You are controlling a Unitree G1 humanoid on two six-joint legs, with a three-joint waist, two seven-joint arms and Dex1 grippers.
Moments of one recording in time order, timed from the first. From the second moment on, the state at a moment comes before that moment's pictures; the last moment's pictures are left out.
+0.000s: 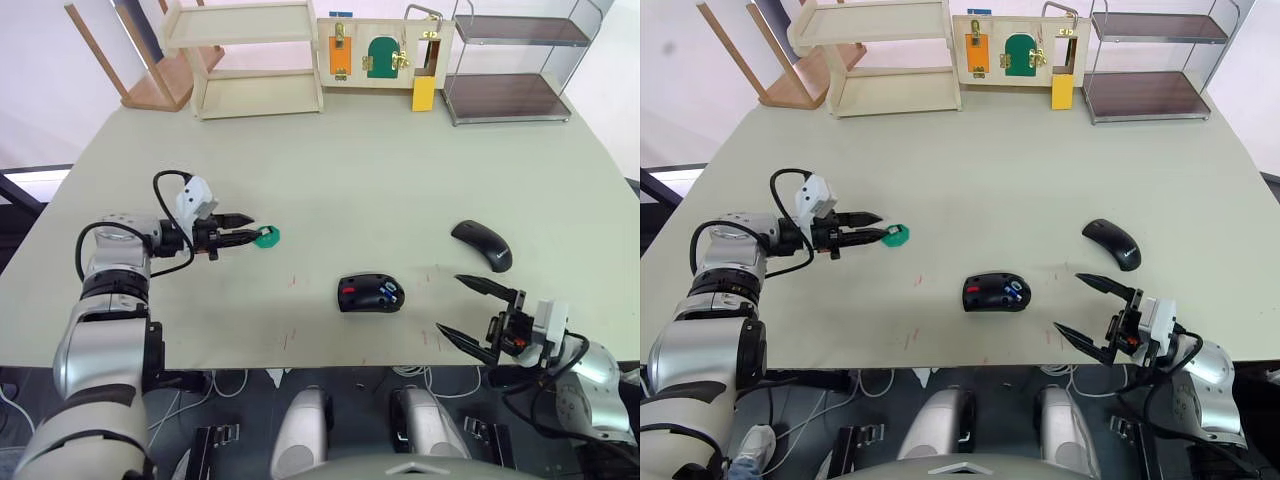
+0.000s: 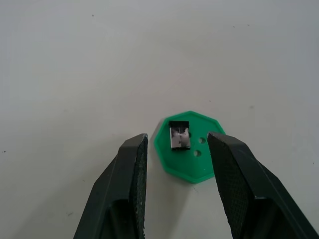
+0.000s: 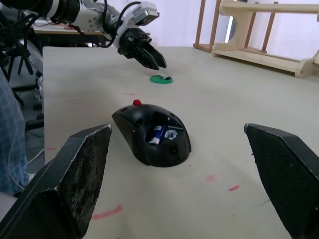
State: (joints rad) left arm -0.87 0.73 0.06 1.14 -0.06 -0.15 -1.39; right arm 0.10 -0.41 -0.09 0.02 0.51 -0.37 1.24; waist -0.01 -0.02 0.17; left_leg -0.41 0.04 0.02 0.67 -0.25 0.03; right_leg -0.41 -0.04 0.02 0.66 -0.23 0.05
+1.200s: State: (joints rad) left arm -0.87 0.71 0.03 1.18 -0.02 -0.23 -1.35; right arm 0.11 -0.41 -0.10 0.02 0.51 -0.38 1.21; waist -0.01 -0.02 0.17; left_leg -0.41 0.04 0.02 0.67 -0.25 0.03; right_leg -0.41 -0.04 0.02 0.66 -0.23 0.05
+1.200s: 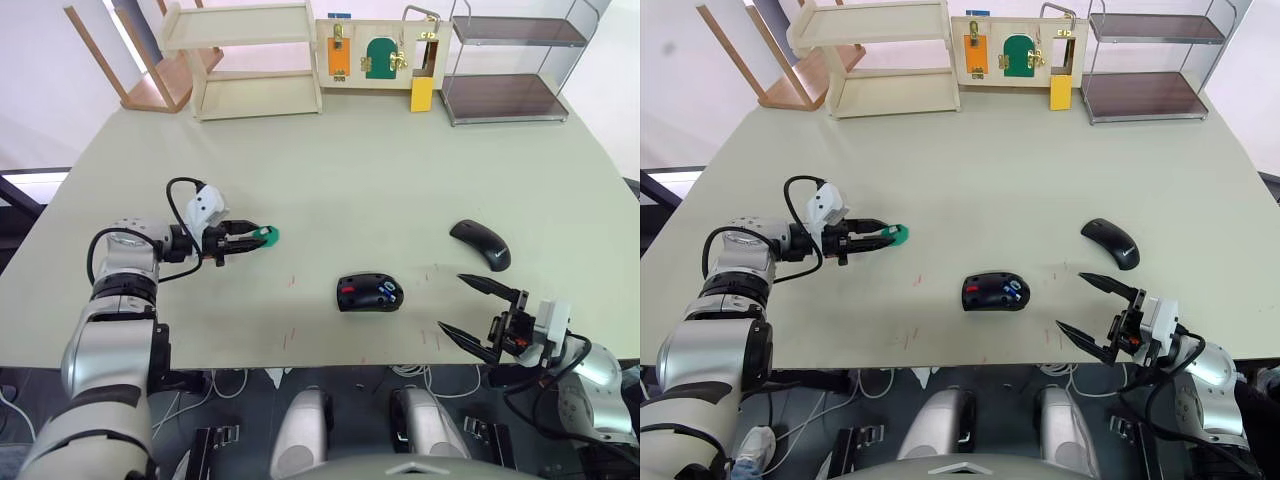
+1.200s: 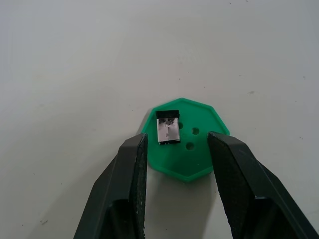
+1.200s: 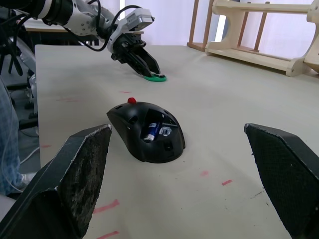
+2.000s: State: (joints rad) left arm -0.88 0.70 0.03 1.21 -0.02 -0.25 -1.34; right arm 0.12 -0.41 -0.10 0.02 0.50 -0.40 1.19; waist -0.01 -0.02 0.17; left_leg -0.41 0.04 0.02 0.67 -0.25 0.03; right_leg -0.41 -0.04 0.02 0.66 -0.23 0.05
